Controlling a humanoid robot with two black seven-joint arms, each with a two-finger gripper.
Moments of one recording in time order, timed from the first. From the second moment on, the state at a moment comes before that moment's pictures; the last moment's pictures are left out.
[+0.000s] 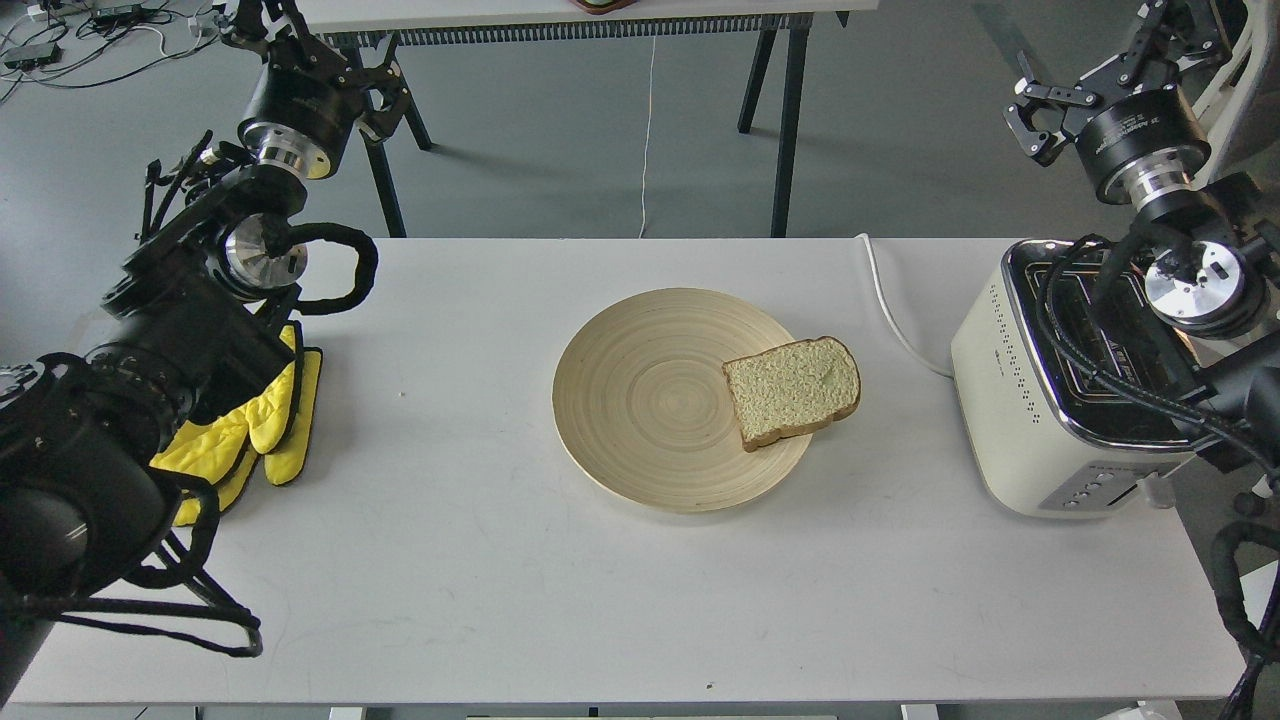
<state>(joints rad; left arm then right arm) -1.10 0.10 -0.51 -0.15 -0.27 -0.49 -0.38 0.82 -0.36 1.05 0.67 -0.07 0.32 0.21</state>
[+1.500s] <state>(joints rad) -1.10 0.10 -0.51 -0.15 -0.27 -0.49 -0.38 0.89 -0.46 0.24 1.08 -0.98 -0.05 -0.01</state>
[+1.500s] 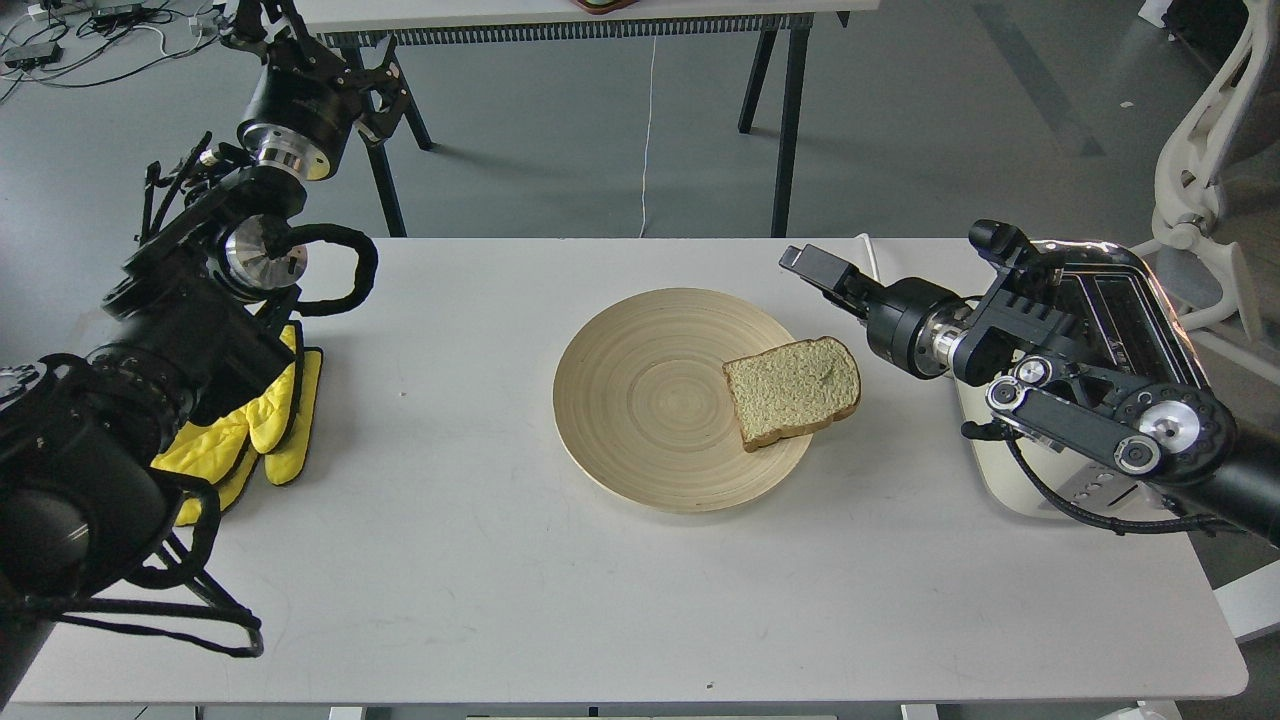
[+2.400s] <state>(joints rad) -1.10 0.10 -0.51 -0.15 -0.27 -0.49 -0.38 0.78 -0.48 0.21 1.02 -1.03 -0.05 -0.04</state>
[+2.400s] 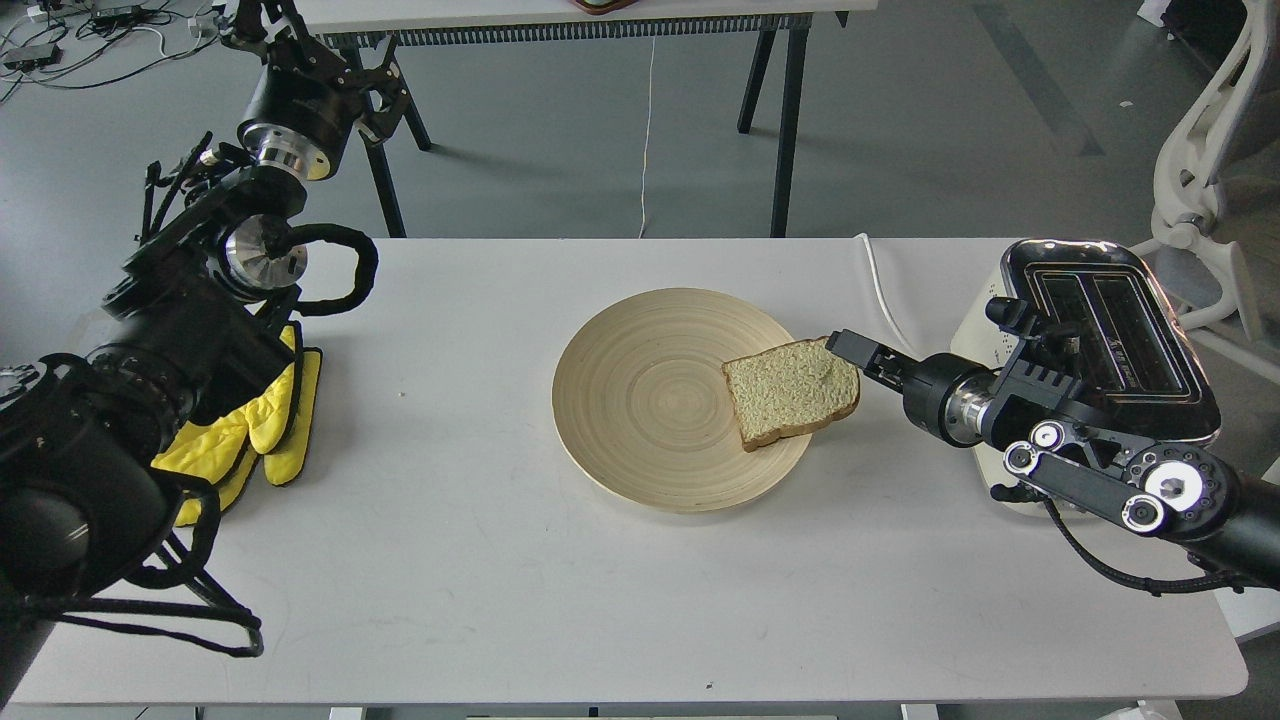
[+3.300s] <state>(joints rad) -1.10 0.10 -0.51 -0.15 -0.28 -0.49 -0.39 0.73 -0.40 0.22 0.97 -0.98 -0.06 -0.05</state>
